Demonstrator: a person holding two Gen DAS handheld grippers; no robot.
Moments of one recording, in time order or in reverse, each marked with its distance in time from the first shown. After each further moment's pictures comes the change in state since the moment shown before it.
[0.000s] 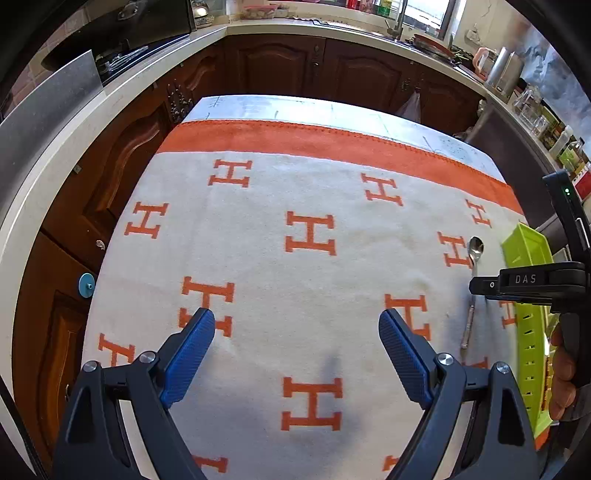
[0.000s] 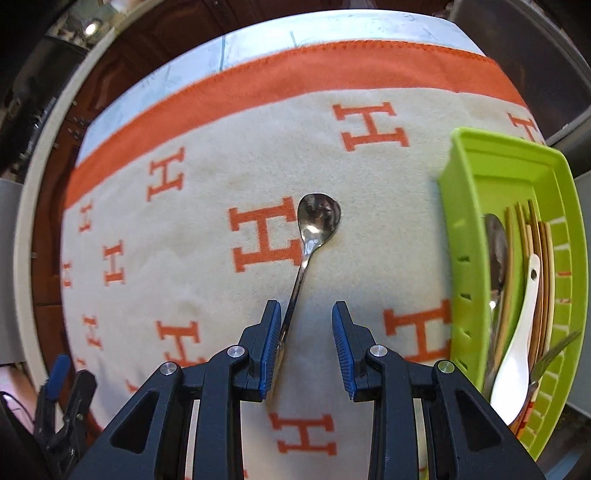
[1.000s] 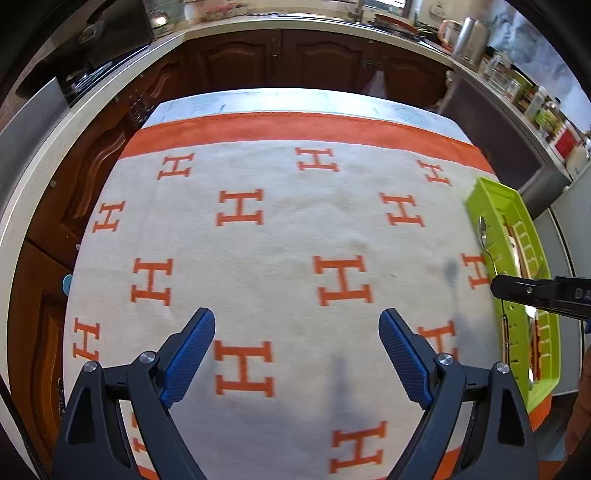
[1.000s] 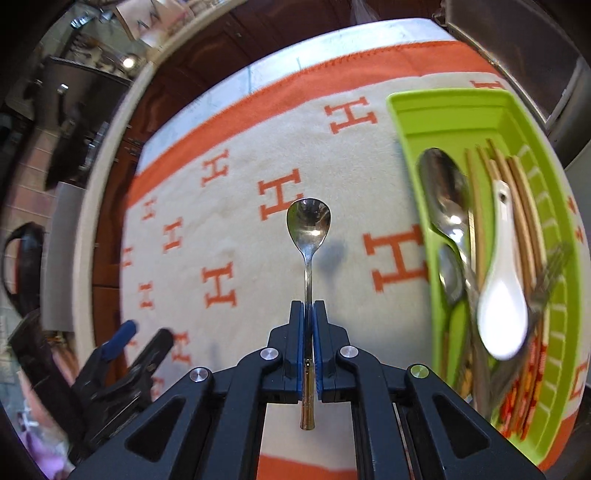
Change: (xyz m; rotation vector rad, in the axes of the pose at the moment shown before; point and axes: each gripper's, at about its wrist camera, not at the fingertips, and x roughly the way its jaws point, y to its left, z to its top) left arm -0.019 -0.069 -0.025 0.113 0.033 -0.039; right arm -0.062 -0.053 -0.089 0.035 -0.109 0.283
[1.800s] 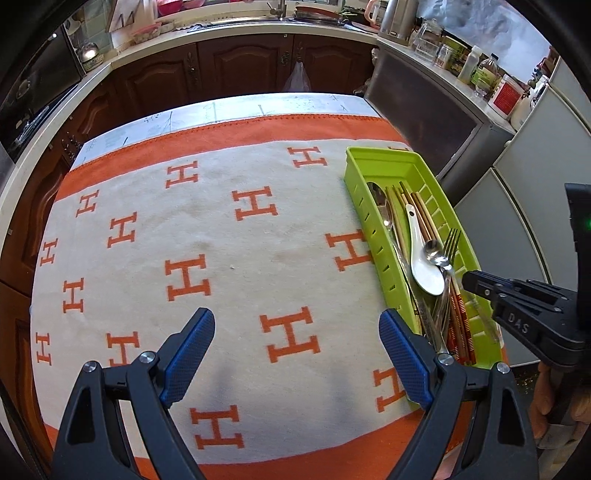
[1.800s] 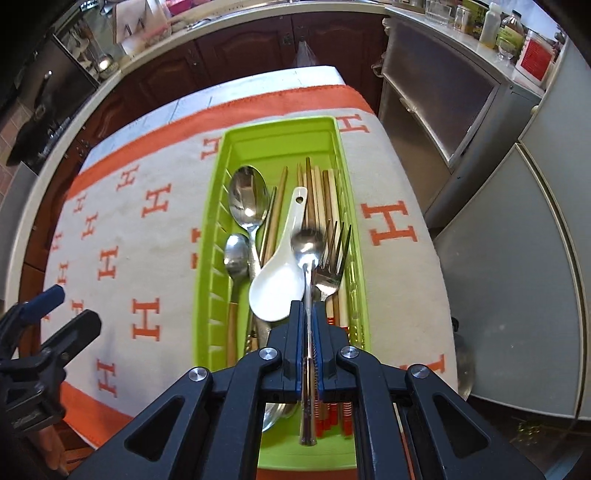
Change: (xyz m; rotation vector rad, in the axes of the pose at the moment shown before) left arm -0.025 -0.125 -0.011 0.137 0.020 -0.110; right arm -0.086 -0.109 -0.045 -0.106 -0.161 -0.339
